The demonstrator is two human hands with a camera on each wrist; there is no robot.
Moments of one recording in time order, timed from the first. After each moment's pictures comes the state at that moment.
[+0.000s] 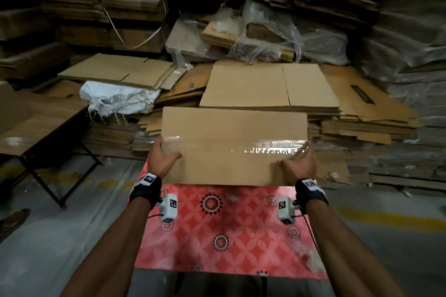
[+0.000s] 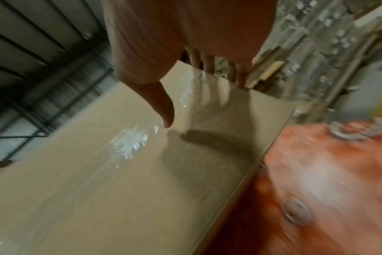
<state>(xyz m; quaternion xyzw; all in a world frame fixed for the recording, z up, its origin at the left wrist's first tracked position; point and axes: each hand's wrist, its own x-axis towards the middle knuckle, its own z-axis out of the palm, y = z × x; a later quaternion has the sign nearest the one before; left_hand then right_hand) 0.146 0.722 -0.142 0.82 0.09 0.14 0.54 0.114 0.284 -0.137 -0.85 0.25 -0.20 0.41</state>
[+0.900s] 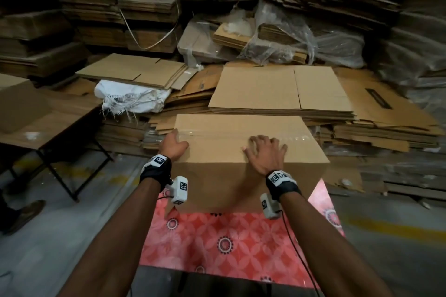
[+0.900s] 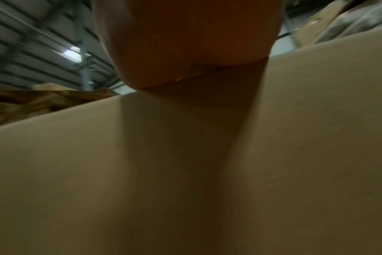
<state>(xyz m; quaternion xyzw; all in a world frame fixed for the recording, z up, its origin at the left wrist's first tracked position) 0.171 0.707 -0.100 0.88 0.14 0.05 0.46 0.145 0.390 -0.107 -0.98 -0.01 -0.14 0.12</state>
